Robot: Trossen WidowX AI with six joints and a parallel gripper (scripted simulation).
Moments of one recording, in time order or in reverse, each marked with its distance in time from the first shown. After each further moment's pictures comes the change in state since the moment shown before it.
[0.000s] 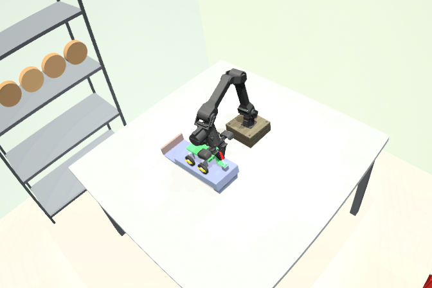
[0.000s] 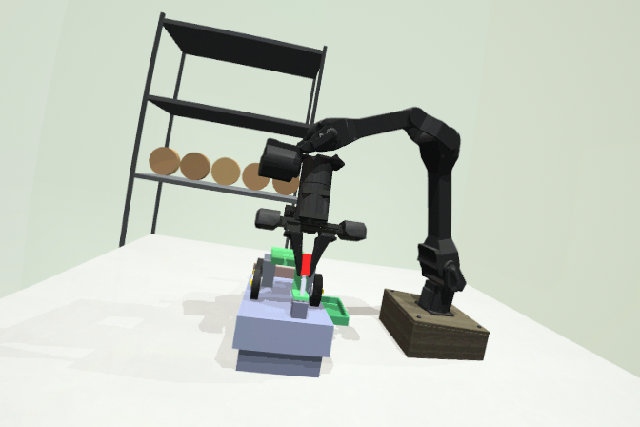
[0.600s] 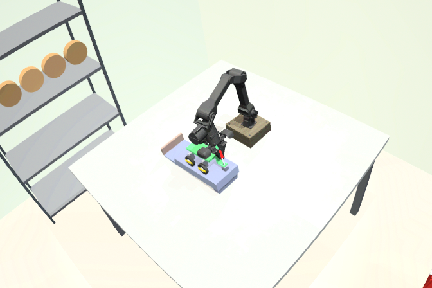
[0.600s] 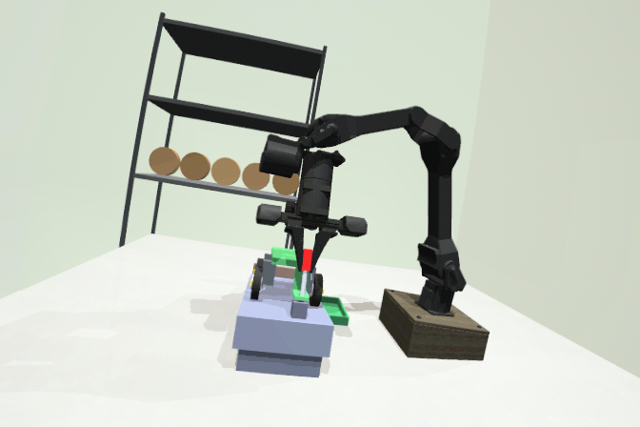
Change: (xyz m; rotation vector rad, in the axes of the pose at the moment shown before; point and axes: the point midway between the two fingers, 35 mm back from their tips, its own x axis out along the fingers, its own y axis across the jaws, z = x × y) arm -0.008 -0.001 0.000 0.001 -0.002 -0.002
